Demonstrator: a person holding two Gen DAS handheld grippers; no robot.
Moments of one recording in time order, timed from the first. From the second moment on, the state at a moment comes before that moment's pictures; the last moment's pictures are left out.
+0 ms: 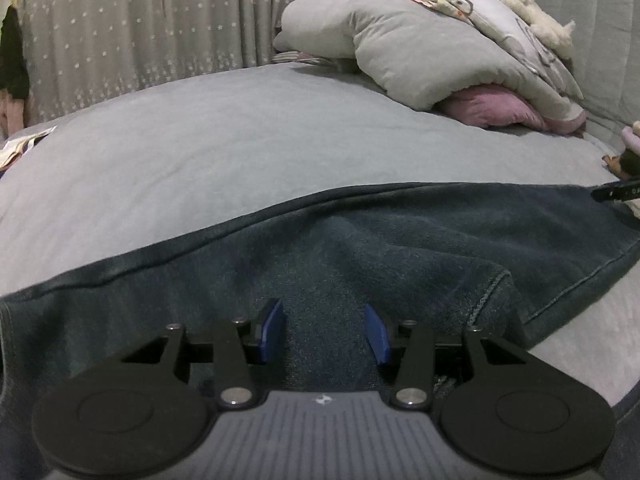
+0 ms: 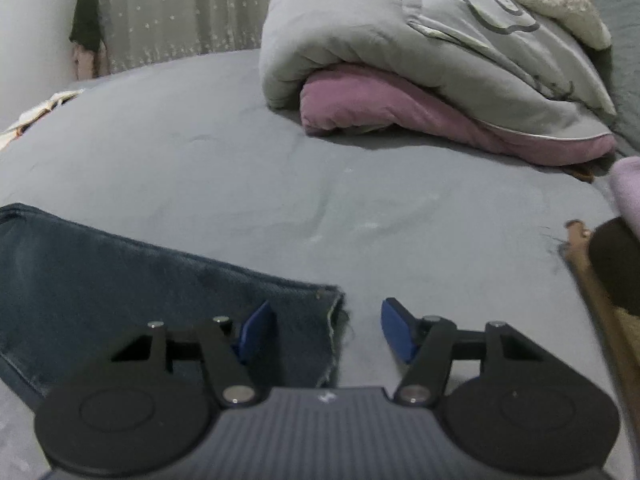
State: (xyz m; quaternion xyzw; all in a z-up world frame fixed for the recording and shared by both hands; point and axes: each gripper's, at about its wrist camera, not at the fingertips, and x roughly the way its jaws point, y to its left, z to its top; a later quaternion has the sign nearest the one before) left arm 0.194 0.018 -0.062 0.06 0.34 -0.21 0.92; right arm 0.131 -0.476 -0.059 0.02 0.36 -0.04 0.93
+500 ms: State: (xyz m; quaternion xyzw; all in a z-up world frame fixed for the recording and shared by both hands) left arm 0.249 0.051 -0.032 0.10 0.30 -0.16 0.94; right arm 0.159 -0.442 -0.008 -0.12 0.31 -0.04 0.94
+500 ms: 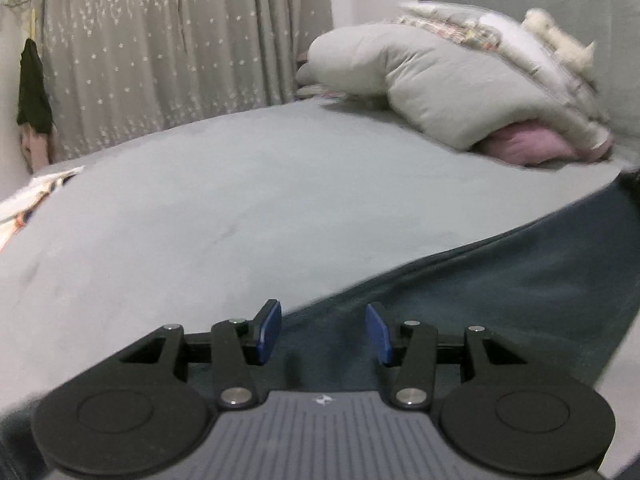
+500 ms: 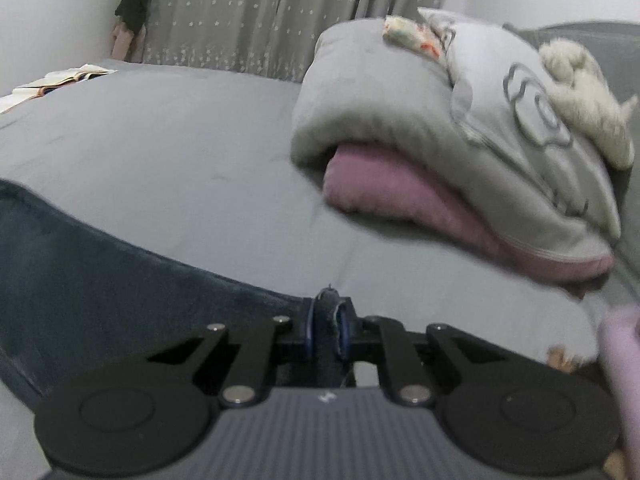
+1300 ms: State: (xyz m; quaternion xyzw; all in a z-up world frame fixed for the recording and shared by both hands) left arm 0.279 0.091 -0.070 0.08 0.29 -0.11 0.95; right arm 0.268 -0.421 -0.078 -0.17 0.34 -0.15 0.91
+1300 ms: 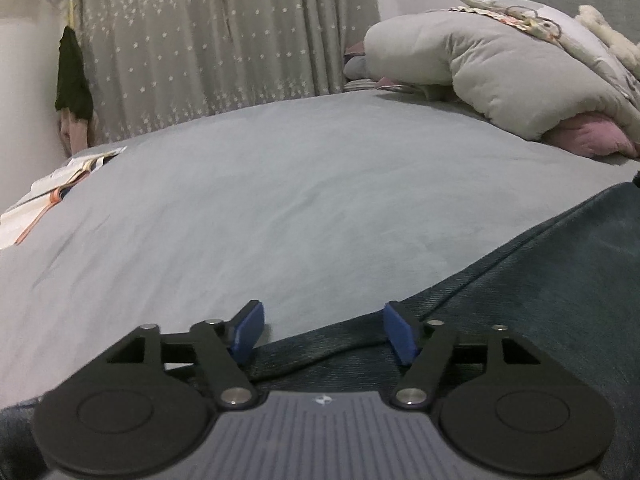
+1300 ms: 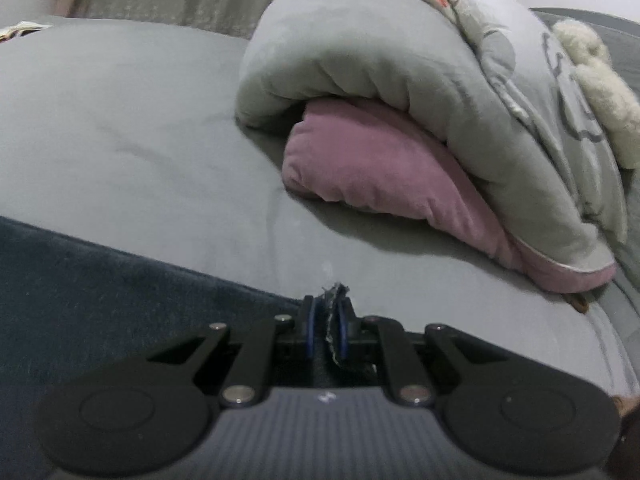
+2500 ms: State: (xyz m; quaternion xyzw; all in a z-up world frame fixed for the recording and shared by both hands) left arm 0.206 0.147 -0.063 0.01 0.32 -0.04 0.95; right arm 0.205 -0.447 -0.071 0.01 0.34 -0.07 0.94
